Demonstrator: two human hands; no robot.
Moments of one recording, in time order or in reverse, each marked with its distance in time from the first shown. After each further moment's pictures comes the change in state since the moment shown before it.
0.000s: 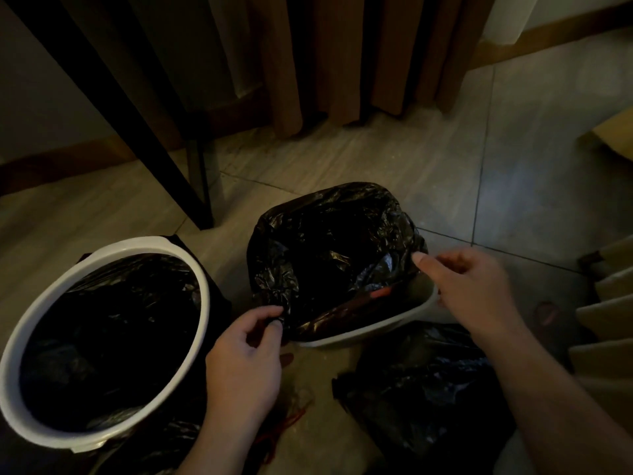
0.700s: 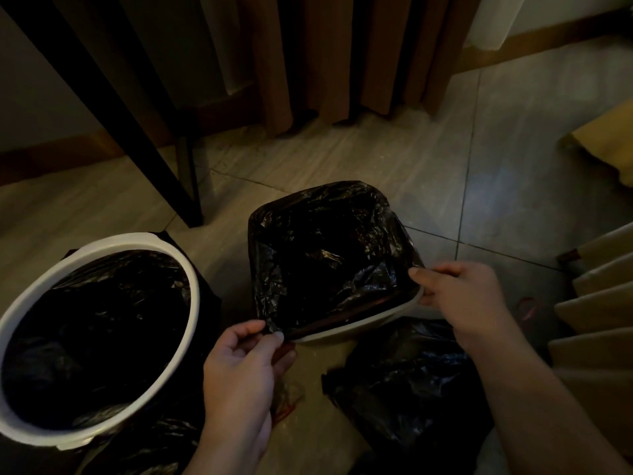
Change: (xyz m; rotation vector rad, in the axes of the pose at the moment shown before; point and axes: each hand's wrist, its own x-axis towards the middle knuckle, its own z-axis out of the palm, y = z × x) left_hand -0.014 -0.014 0.017 -0.618 0.029 -0.285; right_hand -0.014 -0.003 -0.005 0.269 -0.053 0.189
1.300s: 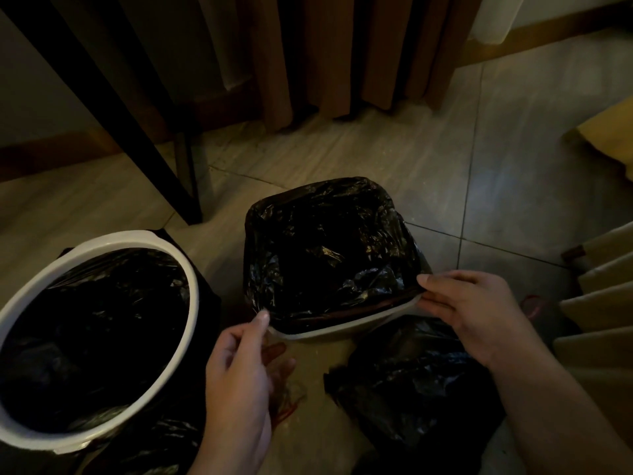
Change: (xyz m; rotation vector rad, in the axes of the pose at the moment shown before) left_hand 0.000 0.002 0.000 -0.028 0.013 0.005; right_hand -0.002 0.016 -0.013 0.390 -0.169 0.141
